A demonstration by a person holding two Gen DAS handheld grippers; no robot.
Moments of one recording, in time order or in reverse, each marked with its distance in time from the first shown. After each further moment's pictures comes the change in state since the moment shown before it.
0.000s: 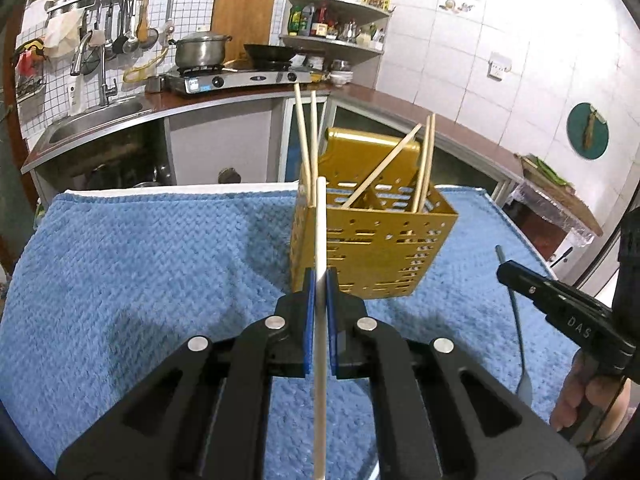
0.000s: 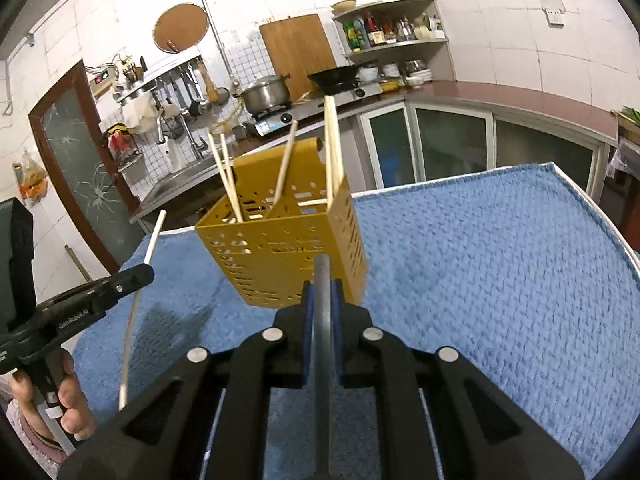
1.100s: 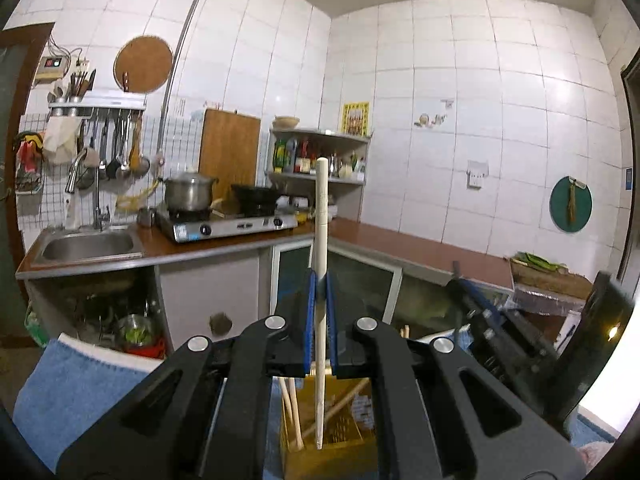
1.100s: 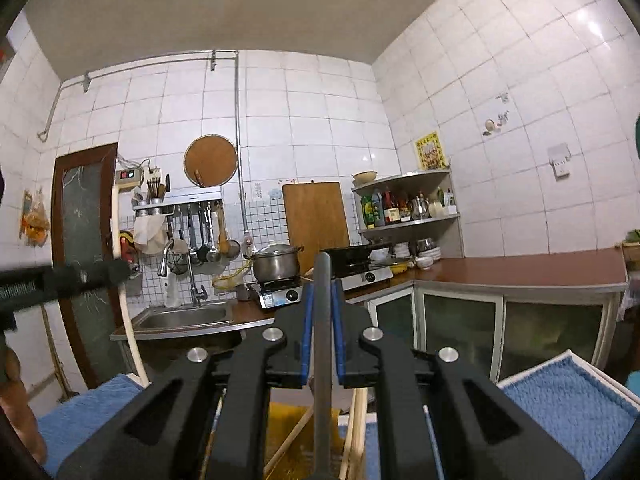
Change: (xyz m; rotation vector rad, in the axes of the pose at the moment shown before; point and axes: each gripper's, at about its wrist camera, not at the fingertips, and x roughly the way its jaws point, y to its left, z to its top) left arm -0.033 -0.035 0.120 0.068 -0.494 -0.019; right arm 0.015 0.050 0.104 -0.173 -0.659 -0.010
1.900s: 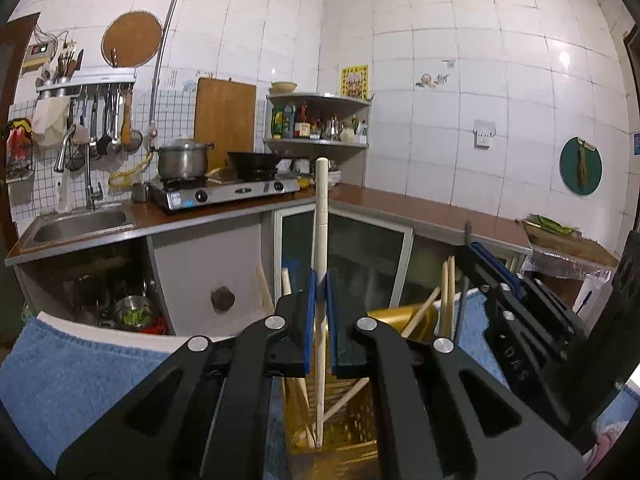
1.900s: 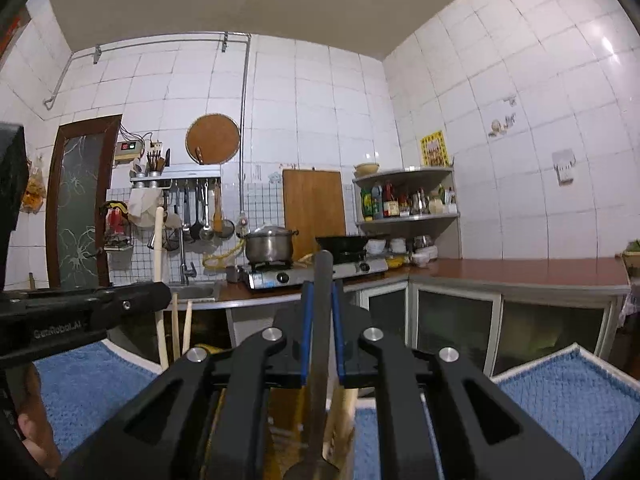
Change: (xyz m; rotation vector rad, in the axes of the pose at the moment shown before) left arm 0.069 0.010 -0.074 0.038 0.126 0.008; right arm 0.020 0.003 -0.066 -0.059 0.027 -0.016
